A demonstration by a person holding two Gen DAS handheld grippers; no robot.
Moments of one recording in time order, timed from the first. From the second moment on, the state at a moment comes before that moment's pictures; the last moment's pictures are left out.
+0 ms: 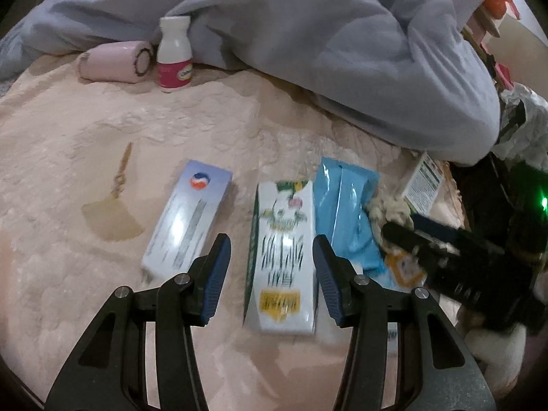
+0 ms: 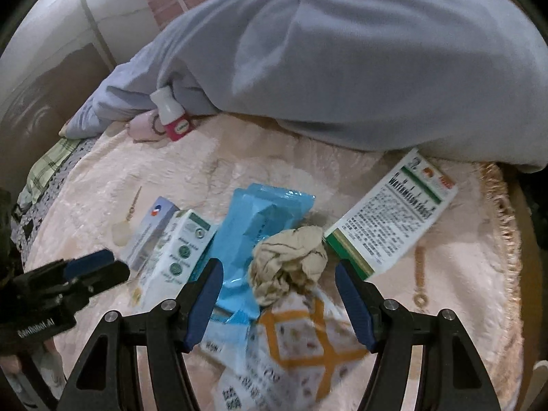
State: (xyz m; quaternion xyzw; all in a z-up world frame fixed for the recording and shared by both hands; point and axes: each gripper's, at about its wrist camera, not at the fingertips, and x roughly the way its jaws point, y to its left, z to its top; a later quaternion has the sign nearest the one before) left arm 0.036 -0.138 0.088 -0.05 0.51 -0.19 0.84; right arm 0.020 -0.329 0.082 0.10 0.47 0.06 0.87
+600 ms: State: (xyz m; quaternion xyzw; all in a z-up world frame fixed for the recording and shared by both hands) left arm 0.049 -0.143 0.072 -0.06 0.53 -0.20 0.82; right arm -0.006 -0.347 0.086 0.13 0.43 0.10 0.89
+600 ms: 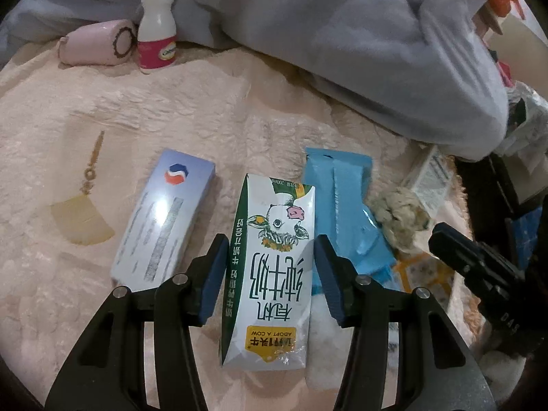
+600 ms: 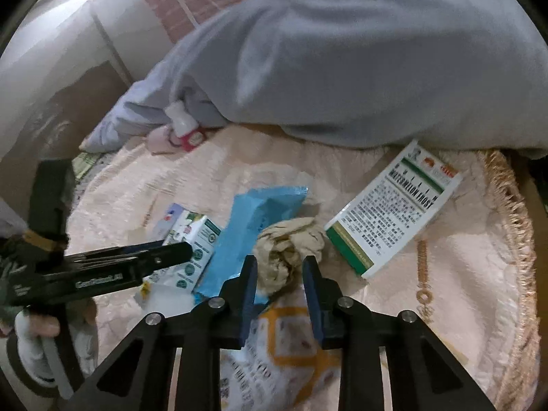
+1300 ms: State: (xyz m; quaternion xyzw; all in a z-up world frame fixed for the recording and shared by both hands) left arm 0.007 -0.104 0.115 -0.08 0.51 -0.22 0.83; right arm 0.033 -0.342 0.059 0.13 0.46 0.07 0.88
